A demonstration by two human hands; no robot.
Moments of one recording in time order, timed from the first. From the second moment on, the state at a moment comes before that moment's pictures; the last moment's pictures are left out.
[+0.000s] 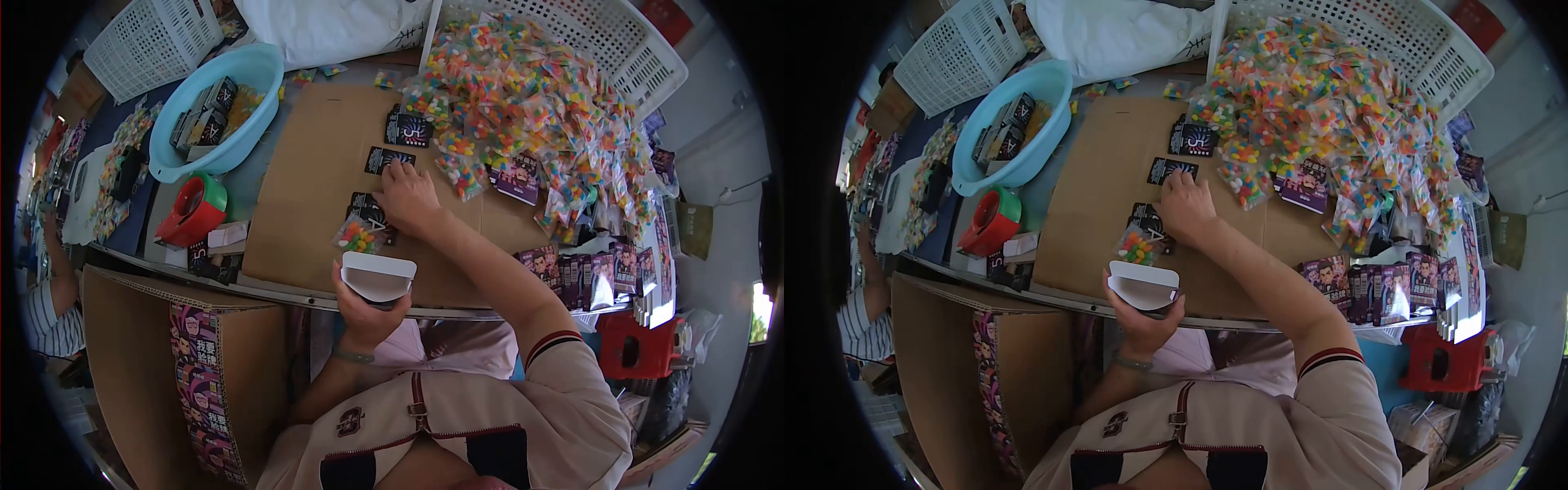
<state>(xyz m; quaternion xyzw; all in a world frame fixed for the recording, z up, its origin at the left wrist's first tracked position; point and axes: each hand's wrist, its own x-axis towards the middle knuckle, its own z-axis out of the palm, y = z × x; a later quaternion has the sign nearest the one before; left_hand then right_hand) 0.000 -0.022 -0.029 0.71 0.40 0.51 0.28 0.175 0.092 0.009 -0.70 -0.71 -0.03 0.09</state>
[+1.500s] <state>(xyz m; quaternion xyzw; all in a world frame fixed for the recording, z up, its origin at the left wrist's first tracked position) -0.011 -0.013 -0.018 0.68 0.39 0.58 0.23 0.142 0.030 0.013 -0.49 -0.74 0.17 0.42</state>
